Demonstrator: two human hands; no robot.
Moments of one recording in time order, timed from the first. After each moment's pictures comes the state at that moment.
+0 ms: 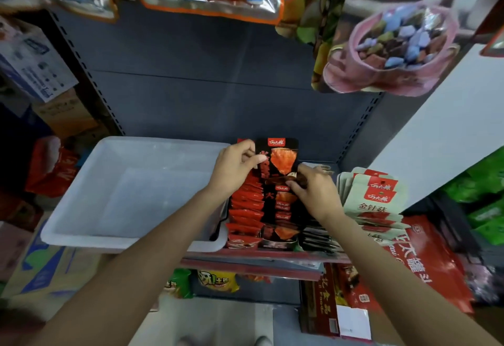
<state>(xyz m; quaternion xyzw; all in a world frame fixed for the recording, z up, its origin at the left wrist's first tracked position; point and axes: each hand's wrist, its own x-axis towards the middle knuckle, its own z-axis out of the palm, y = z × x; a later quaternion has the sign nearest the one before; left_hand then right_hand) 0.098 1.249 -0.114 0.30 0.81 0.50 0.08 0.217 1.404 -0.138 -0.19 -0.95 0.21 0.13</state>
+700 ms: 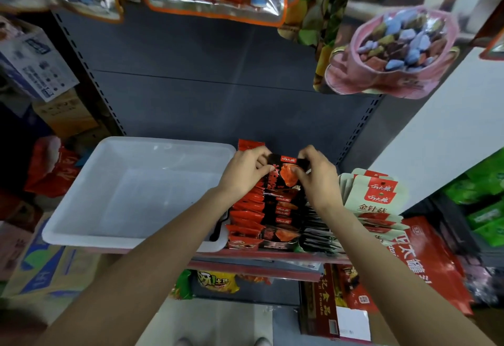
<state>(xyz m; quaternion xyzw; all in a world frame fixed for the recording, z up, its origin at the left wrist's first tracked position) 0.105 1.260 -0.115 0.36 0.83 0.41 0.09 0.206 1.397 -0.115 -0.21 -0.92 0.28 0.21</state>
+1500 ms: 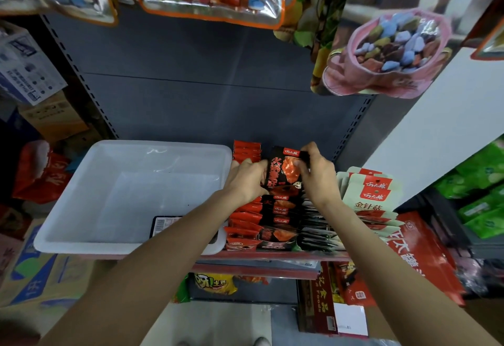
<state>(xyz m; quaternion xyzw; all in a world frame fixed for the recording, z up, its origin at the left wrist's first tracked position) 0.102 1.271 -0.142 0.42 0.89 0.19 0.10 0.204 1.397 -0.108 -0.24 -0.91 0.29 0.19</state>
